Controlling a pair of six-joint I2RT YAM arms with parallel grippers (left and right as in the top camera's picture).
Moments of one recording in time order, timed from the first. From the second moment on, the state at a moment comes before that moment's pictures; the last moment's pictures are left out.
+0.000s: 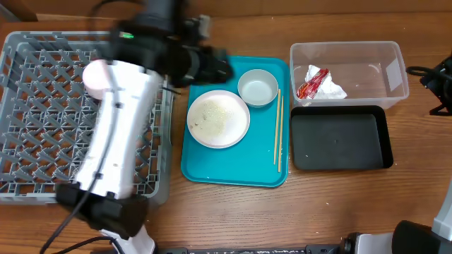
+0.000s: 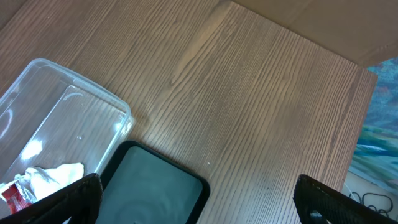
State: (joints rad) left arm -0.38 1.85 2.12 -1.36 0.30 -0.31; right arm -0.25 1.57 1.94 -1.55 0.51 0.72
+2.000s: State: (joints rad) left arm -0.64 2.34 1.98 -0.93 0.04 0.25; right arm -0.25 1.57 1.94 -1.55 0.51 0.72
